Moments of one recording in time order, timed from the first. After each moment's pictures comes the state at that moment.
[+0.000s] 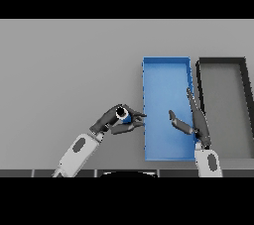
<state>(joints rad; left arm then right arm) -0.24 0.09 -0.53 -1.59 0.05 -0.17 -0.09 0.11 -0.17 0.07 -1.71 0.19 0.04 -0.09</state>
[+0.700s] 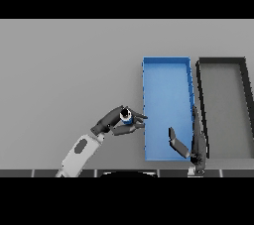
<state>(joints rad) -0.21 0.05 -0.51 -1.60 -0.02 -0.22 -0.06 0.47 0.01 0.19 -2.04 0.29 -0.12 -0.19</state>
